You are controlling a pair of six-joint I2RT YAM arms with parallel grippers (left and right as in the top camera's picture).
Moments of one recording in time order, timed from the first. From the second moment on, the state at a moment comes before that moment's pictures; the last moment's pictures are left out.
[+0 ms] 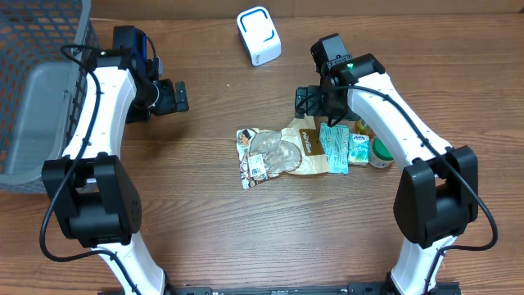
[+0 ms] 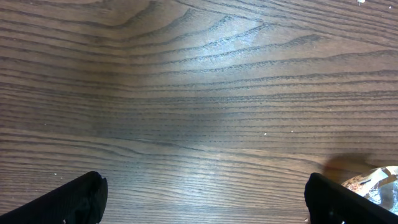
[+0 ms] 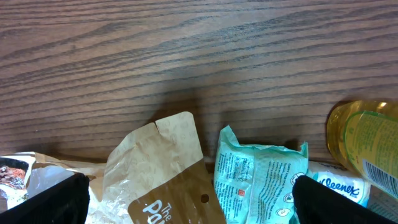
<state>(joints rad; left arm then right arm) 0.05 2.00 1.71 -1.10 0.10 -0.15 0.34 1.99 1.67 -1.00 0.01 0.38</state>
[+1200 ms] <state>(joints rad) 0.05 2.00 1.71 -1.10 0.10 -0.15 0.37 1.96 1.66 -1.00 0.02 0.38</state>
